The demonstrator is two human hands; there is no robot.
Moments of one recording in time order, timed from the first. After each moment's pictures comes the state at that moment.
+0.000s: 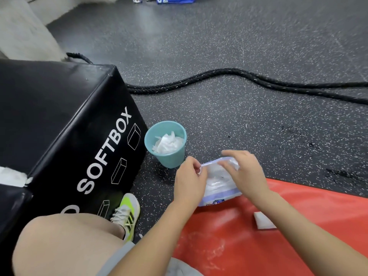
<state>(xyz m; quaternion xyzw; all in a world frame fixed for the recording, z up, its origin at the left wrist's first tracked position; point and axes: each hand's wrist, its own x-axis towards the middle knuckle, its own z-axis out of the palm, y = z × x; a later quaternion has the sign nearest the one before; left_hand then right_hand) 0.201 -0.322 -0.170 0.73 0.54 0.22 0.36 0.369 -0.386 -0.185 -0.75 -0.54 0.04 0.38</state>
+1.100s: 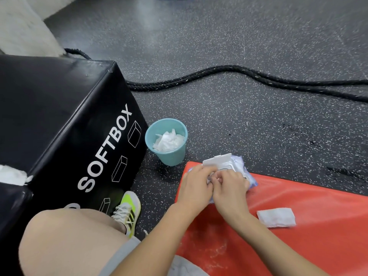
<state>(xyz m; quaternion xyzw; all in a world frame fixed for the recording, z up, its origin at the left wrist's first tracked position) 0.193 -0.328 -0.178 0.84 0.41 0.14 0.32 0.290 -0.399 -0.201 -0.85 -0.42 0.12 0.29</state>
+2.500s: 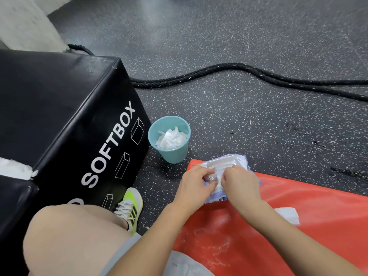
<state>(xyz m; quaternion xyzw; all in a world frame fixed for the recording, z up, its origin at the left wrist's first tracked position) 0.179 -0.324 -0.187 0.80 0.42 0.19 0.39 0.310 -0.389 -0.178 -0.86 -0.51 0.06 0.06</state>
